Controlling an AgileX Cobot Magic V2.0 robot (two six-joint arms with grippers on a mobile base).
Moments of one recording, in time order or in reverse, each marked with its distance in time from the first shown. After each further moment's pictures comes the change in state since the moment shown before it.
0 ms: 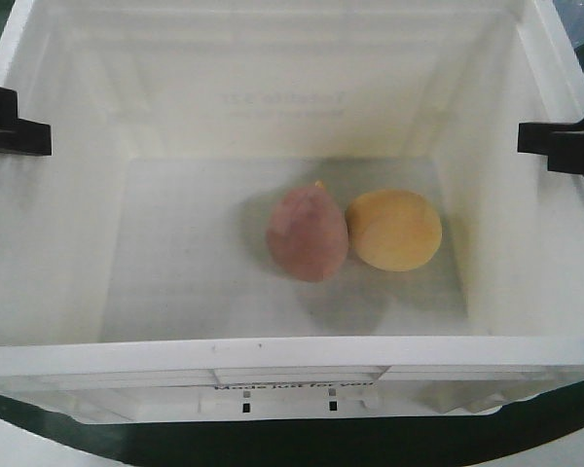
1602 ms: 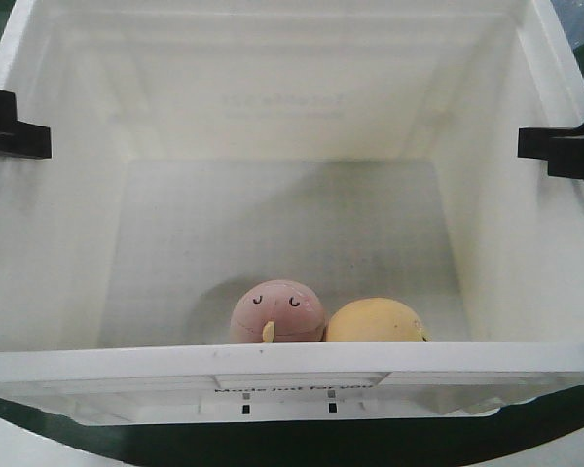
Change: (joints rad) left arm 0.000 -0.002 0.000 -0.004 0.009 -0.002; right arm 0.000 0.000 0.000 0.000 0.013 -0.004
